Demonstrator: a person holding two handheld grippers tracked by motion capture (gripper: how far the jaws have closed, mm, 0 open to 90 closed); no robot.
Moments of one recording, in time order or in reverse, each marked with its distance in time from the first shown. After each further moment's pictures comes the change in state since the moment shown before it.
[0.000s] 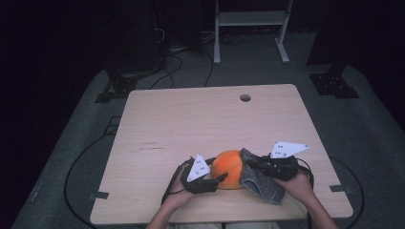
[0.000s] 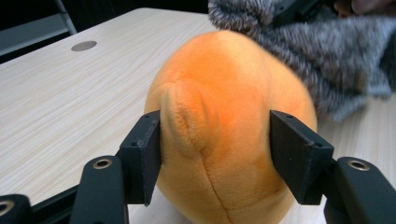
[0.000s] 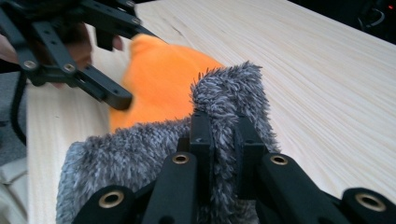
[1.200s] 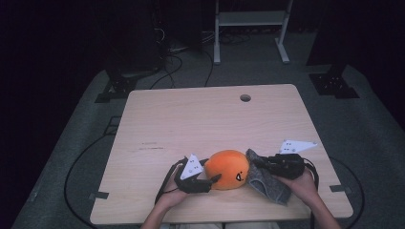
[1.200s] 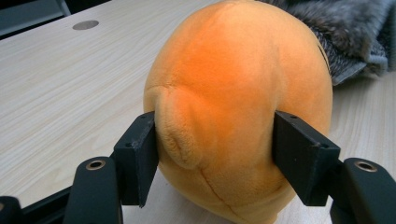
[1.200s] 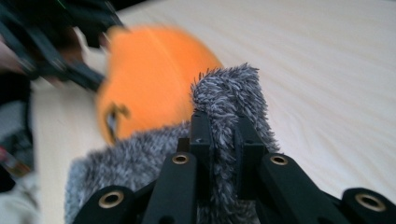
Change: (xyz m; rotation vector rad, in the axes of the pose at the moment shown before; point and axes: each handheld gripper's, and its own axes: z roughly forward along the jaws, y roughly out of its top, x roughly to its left) left arm 0.011 -0.012 -0.005 0.023 -0.019 -0.041; right arm -0.018 -0.016 -0.008 -0.035 0.057 0.151
